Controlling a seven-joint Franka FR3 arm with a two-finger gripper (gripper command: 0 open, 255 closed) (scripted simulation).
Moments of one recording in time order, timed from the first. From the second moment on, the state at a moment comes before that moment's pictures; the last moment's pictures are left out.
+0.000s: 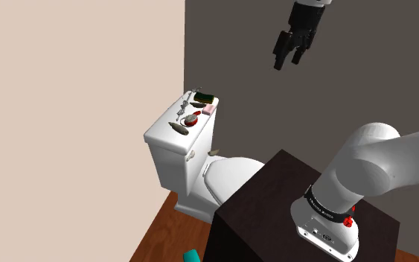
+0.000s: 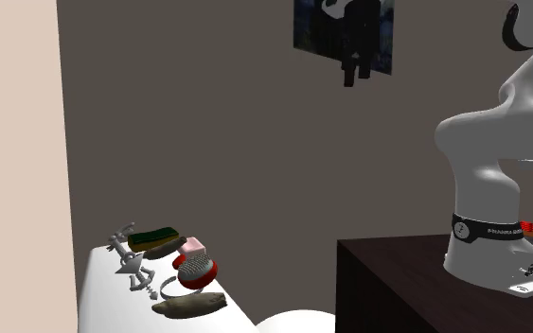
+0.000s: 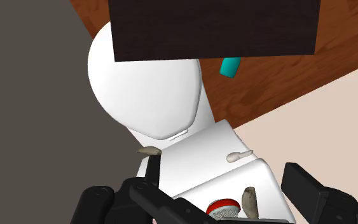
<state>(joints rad) 0.00 -0.81 -0.07 -2.33 -0.11 1.56 0.06</state>
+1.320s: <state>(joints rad) 0.00 -0.17 -0.02 -2.18 0.00 1.94 0.34</state>
